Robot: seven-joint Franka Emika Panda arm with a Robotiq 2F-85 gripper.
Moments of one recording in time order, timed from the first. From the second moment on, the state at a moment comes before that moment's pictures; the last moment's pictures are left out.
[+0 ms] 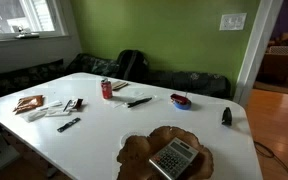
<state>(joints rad) -0.01 -0.77 0.23 -2.32 0.04 1.34 0.37</state>
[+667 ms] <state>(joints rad) 0.07 -0.60 0.24 -2.48 0.05 1.46 0.19</state>
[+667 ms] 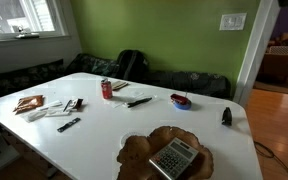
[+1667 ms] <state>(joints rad) 0.24 -0.24 0.31 -2.49 -0.04 1.82 -0.02</state>
